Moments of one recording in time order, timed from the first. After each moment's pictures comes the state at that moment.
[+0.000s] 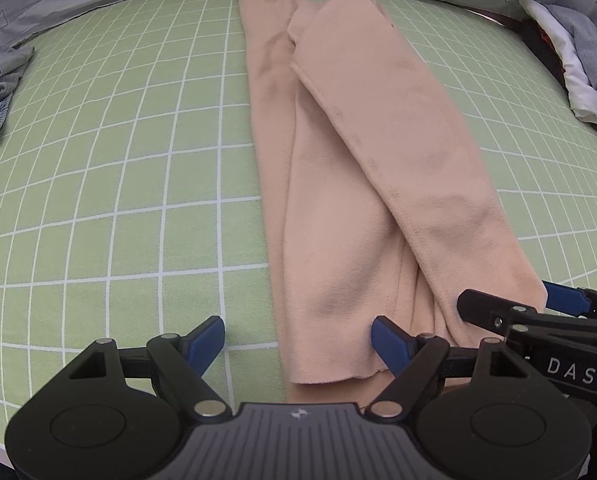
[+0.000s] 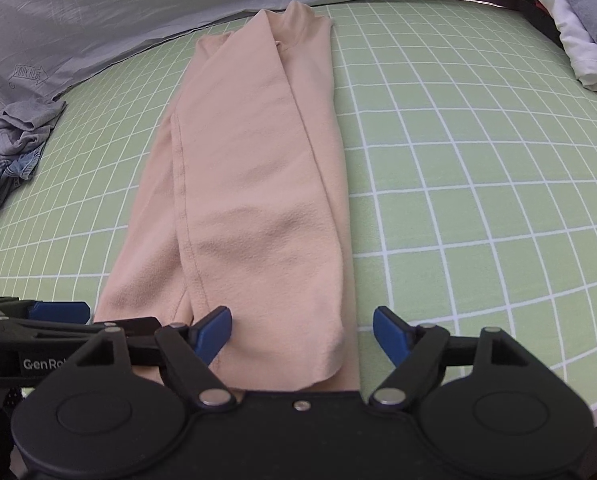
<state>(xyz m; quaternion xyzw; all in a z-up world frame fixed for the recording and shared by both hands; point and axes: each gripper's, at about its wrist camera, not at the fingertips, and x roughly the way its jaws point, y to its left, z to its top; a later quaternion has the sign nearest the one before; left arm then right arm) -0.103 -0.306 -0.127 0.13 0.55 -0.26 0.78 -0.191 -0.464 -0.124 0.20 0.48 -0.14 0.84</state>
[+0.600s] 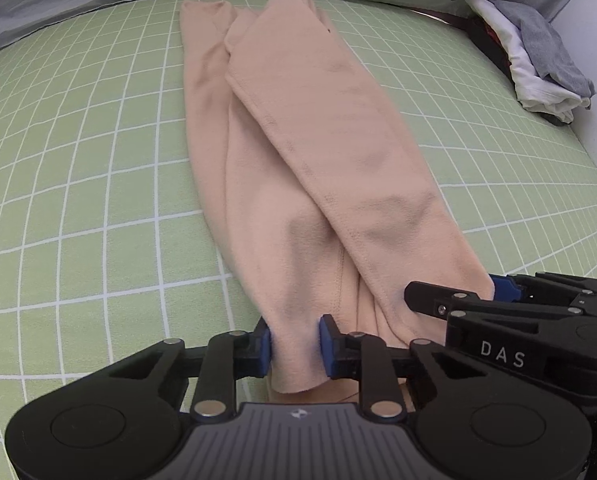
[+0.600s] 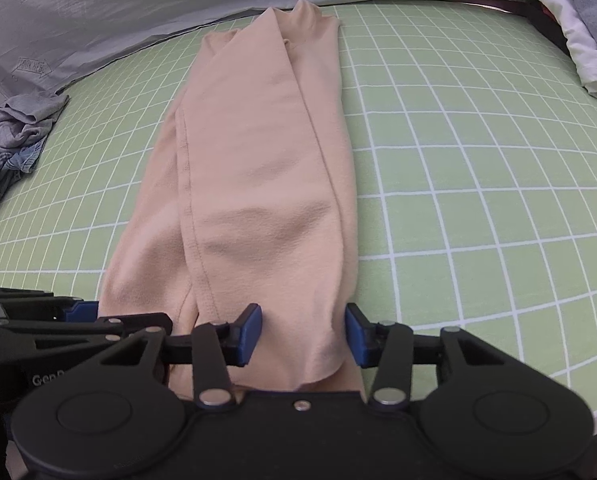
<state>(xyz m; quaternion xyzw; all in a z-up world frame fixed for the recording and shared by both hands) -0.110 -0.328 -0.135 0.11 0.53 -0.34 0.77 -0.186 -0.456 -0.127 0.18 0.48 -0.13 0.85</state>
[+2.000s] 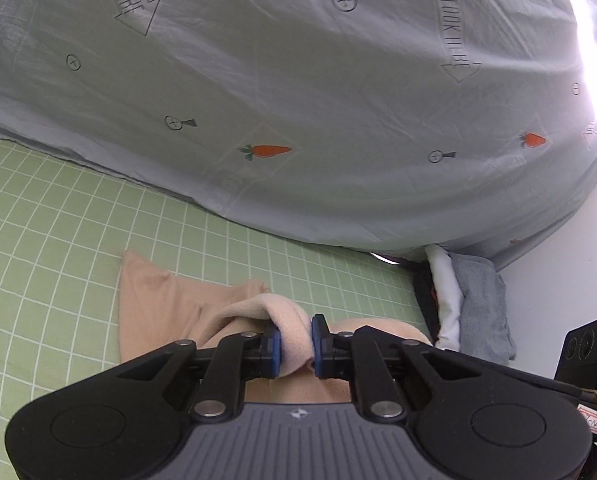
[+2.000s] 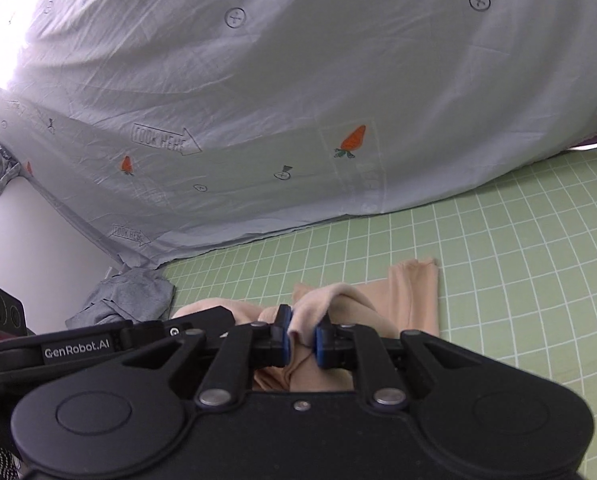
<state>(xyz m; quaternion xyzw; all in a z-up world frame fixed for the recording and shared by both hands) 0.088 -0.376 0.008 -0.13 0.44 -0.35 0.82 -0.005 -0.594 0.026 0.29 0.34 -0.02 0.89</state>
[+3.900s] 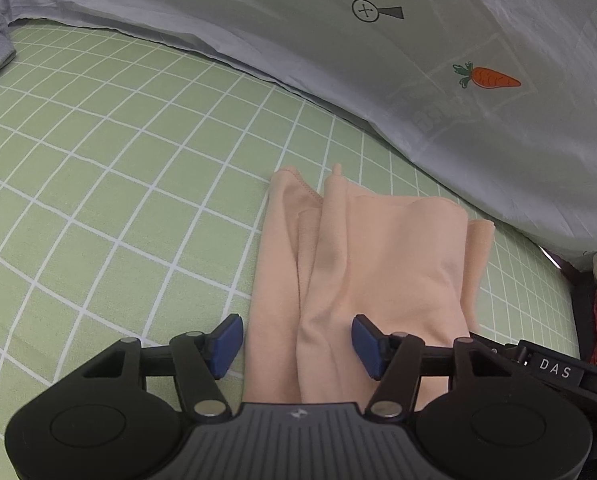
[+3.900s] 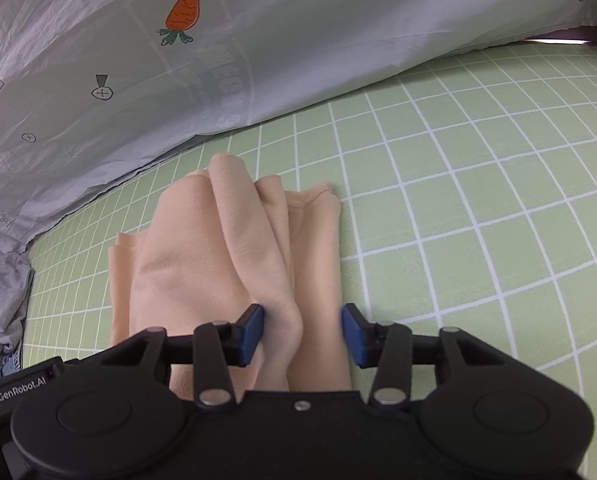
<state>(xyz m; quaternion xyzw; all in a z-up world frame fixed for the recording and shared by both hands) 0.166 -0.374 -0.141 -0.12 0.50 -0.20 0.83 0.080 -0.628 -0.128 0.29 0.43 -0.11 0.85</state>
